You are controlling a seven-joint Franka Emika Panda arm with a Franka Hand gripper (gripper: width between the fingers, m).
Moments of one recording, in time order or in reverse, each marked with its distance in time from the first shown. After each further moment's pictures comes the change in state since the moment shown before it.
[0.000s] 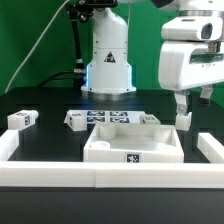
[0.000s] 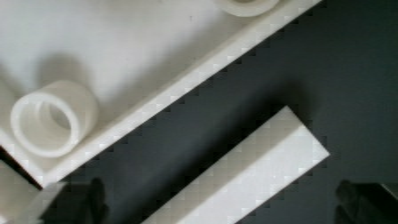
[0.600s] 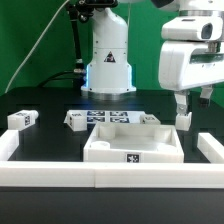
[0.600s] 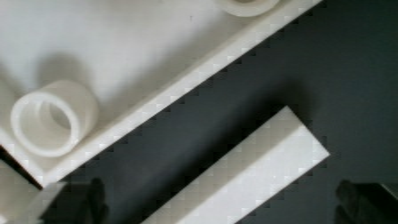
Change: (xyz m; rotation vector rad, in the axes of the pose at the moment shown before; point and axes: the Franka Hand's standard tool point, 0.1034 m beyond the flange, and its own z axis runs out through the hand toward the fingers) arm 0.000 0.000 0.000 -0.001 0.000 -0.001
